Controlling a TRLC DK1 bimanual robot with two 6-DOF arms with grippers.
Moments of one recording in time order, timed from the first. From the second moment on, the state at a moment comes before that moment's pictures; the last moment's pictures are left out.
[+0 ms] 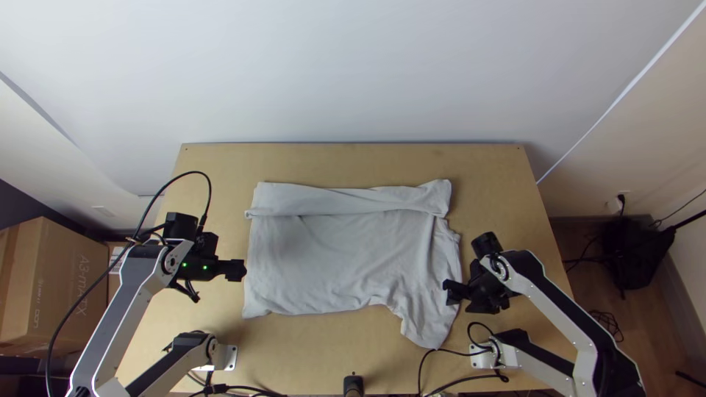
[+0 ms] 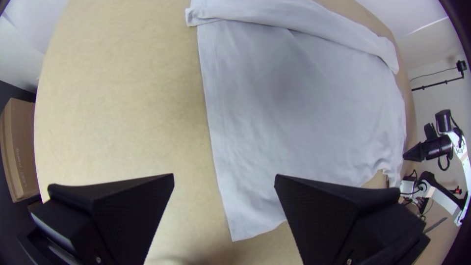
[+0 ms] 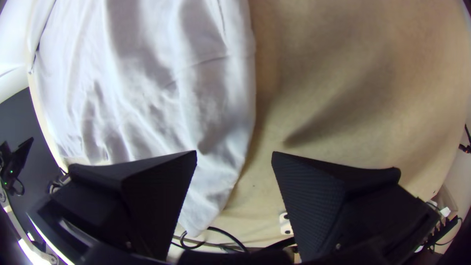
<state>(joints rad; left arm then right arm) 0.02 1.02 0.84 -1.08 0.17 0.03 0.26 1.15 0.59 -1.06 -0.29 0.45</state>
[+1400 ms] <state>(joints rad) -0.50 1.35 0.75 -1.22 -0.01 0.05 0.35 1.15 0.59 -1.06 -0.30 0.41</state>
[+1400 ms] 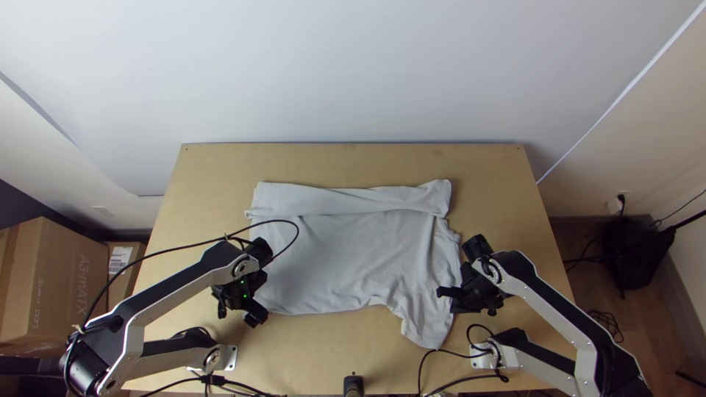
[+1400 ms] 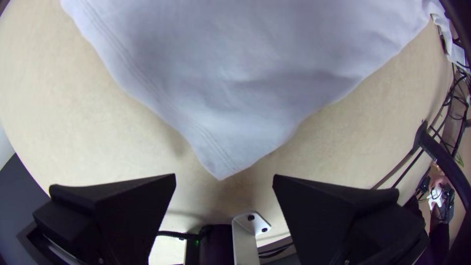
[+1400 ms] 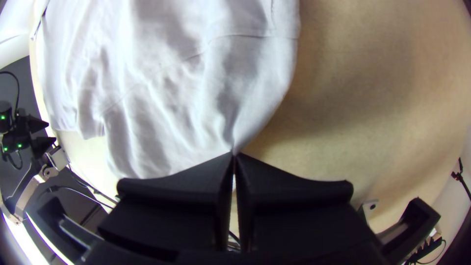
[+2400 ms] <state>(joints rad) -0.40 1.34 0.75 -1.21 -0.01 0.12 0.26 1.10 0.80 -1.18 -0.30 0.35</state>
